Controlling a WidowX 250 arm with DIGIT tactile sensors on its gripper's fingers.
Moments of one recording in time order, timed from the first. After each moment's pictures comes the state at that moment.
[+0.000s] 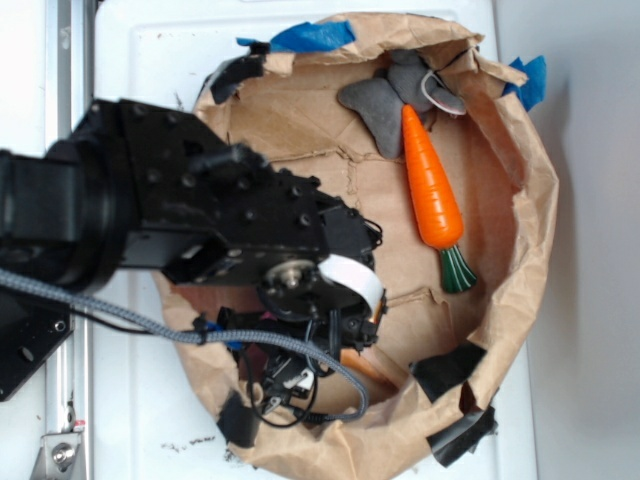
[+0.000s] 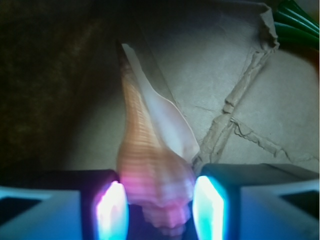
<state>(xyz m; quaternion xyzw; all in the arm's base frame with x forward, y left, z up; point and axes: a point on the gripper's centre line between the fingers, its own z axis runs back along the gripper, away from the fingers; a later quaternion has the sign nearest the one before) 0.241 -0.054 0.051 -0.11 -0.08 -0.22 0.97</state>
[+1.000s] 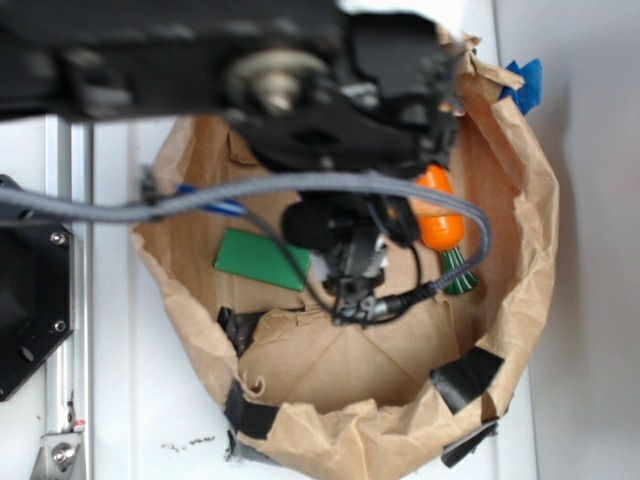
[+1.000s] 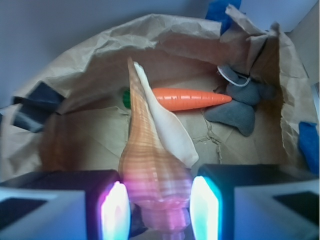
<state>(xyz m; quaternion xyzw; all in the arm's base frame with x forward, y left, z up) 0.252 0.004 0.188 -0.04 -0.11 0.07 0.99</state>
